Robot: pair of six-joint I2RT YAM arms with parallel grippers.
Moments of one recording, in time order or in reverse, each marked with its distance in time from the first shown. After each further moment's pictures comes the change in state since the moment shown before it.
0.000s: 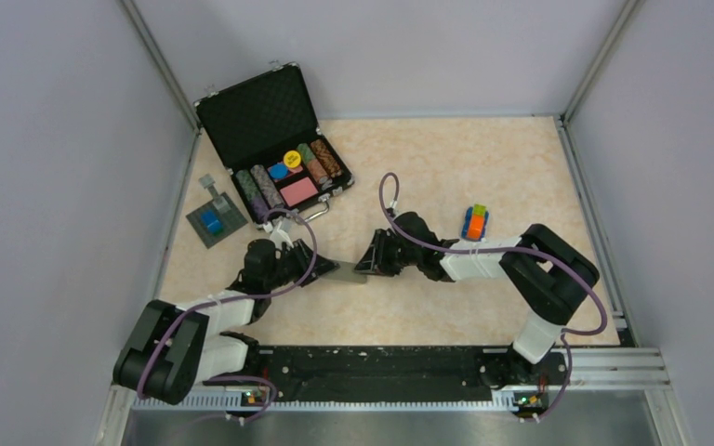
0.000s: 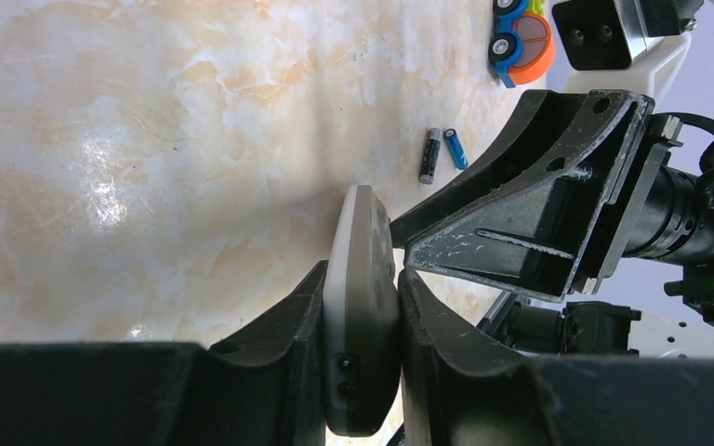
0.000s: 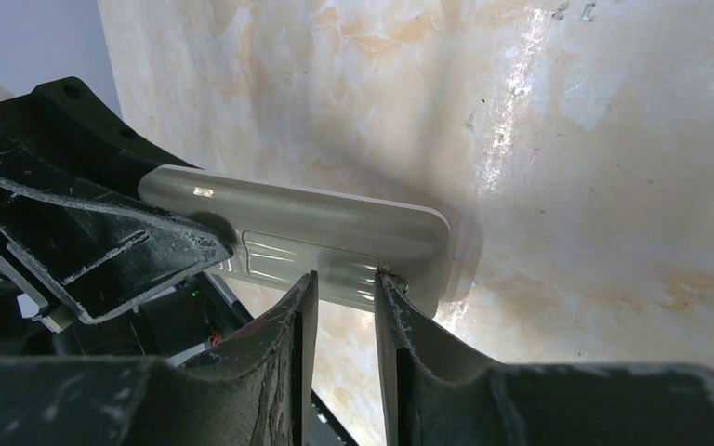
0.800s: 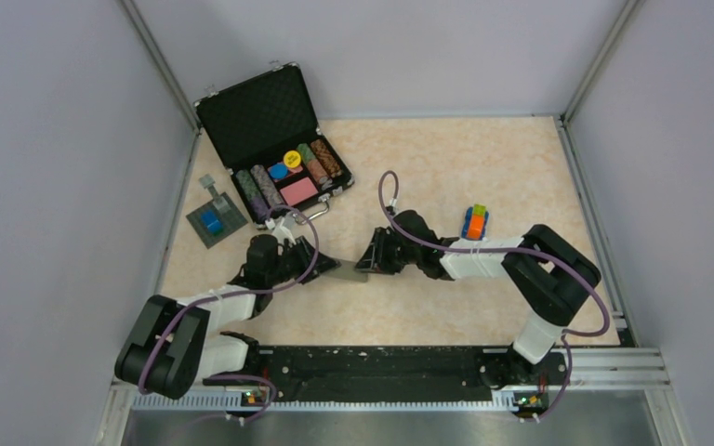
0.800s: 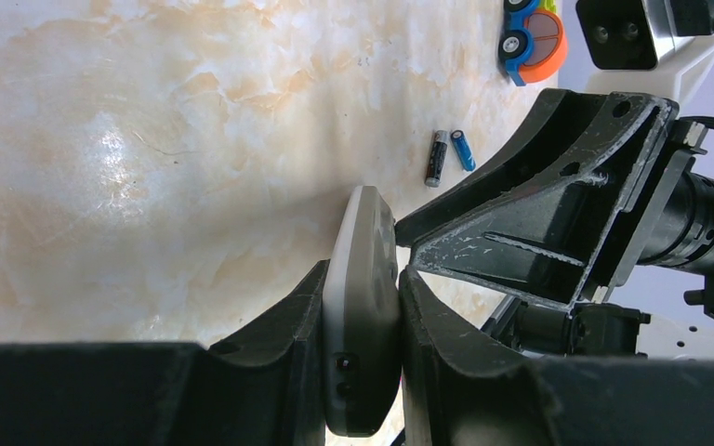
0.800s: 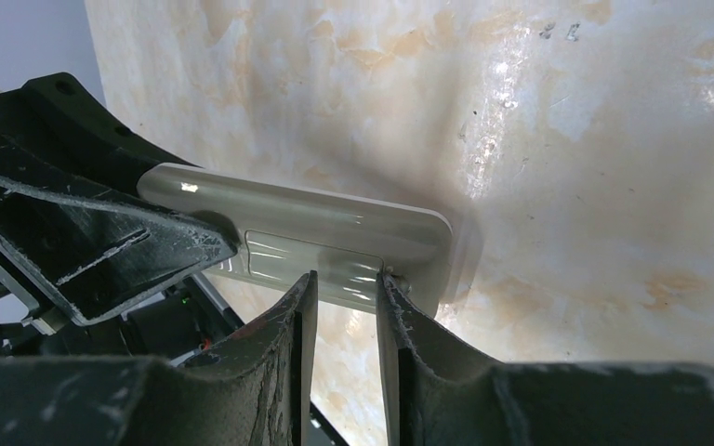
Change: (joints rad) left arm 0.000 0.024 0.043 -0.056 -0.003 0.028; right arm 0.001 -0.007 0.021 -0.040 0.022 -0.024
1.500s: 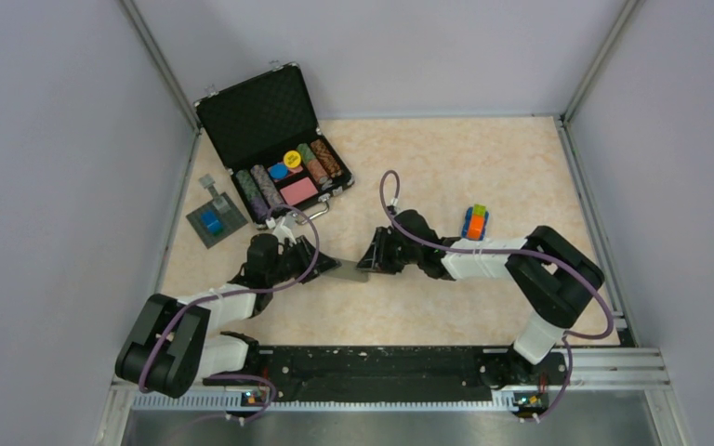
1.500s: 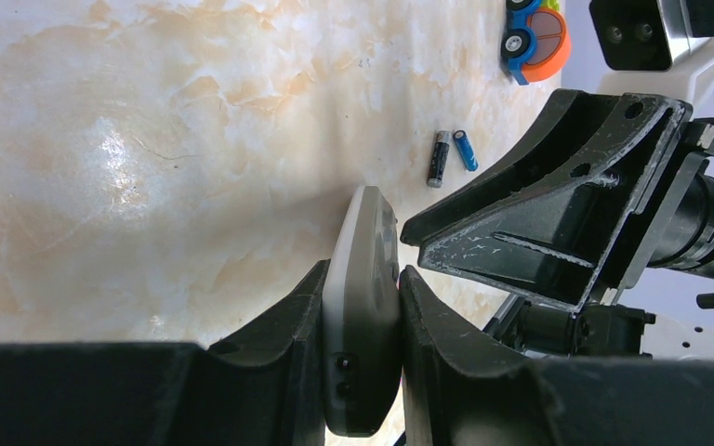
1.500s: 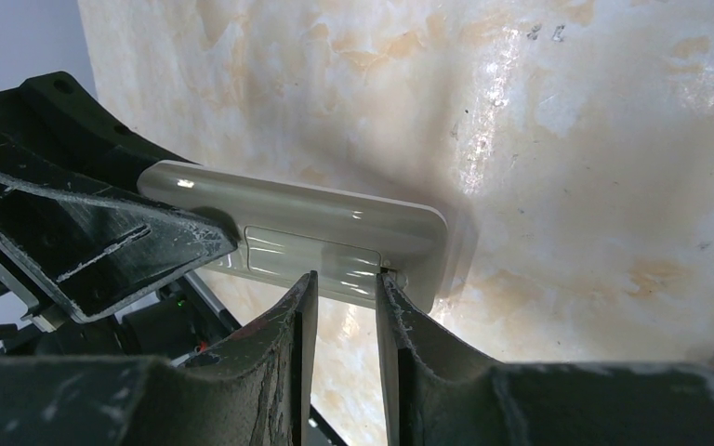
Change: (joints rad) left arm 0.000 0.012 0.010 -0.005 0.000 0.010; right arm 0.000 -0.024 0.000 -0.028 0.022 -0.009
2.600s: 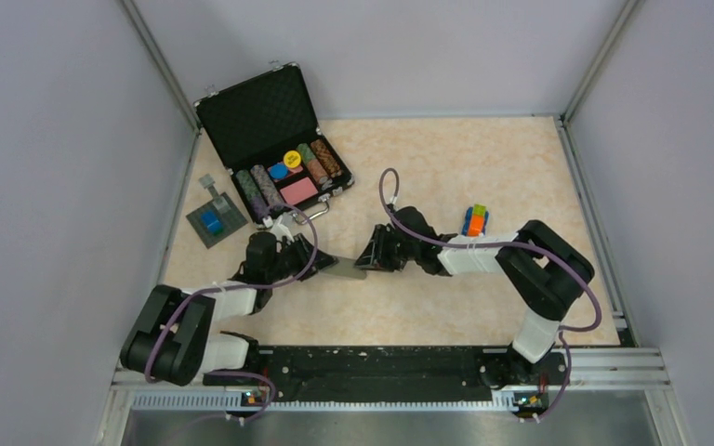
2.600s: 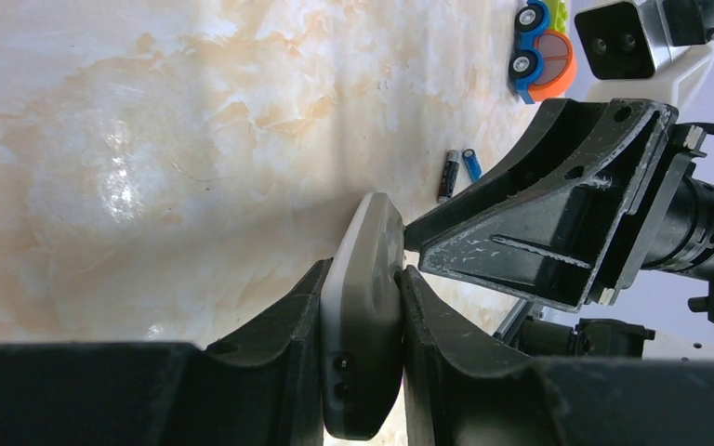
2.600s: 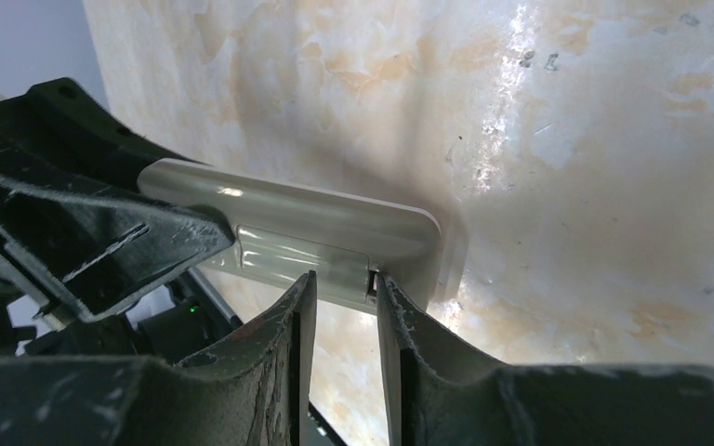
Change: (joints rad) left arm 0.020 0.055 0.006 0.040 0.005 -0.002; right arm -0.016 0.063 0.042 0.000 -0.039 0.021
